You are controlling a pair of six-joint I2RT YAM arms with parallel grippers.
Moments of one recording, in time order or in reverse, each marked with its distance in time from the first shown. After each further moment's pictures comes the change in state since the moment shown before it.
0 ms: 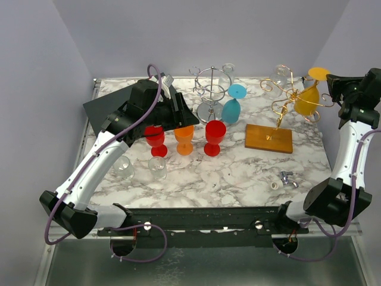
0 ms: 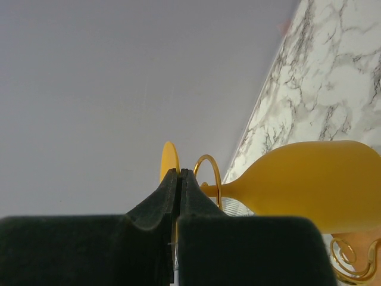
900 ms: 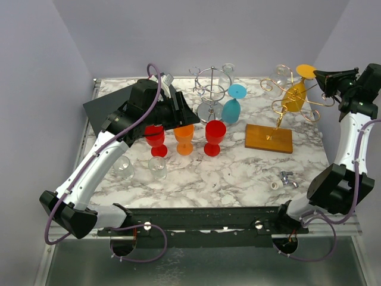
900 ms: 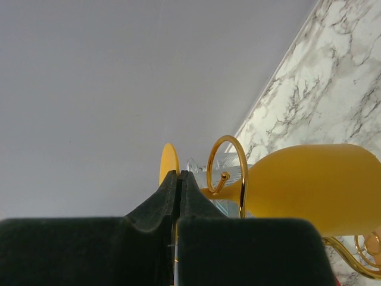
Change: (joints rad) left arm 0.000 0.000 0.000 0.022 0.001 -0.012; right arm -0.002 0.098 0.039 0.041 -0.286 -0.021
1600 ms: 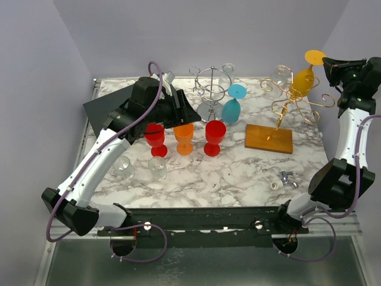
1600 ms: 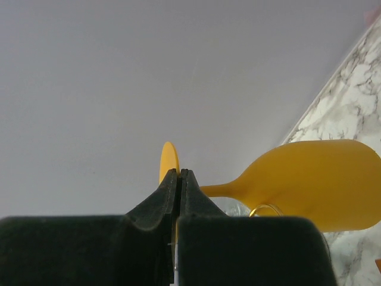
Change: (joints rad) left arm 0.000 0.023 0.015 -0.001 0.002 -0.008; right arm 0.018 0.072 0.056 0.165 0.094 0.068
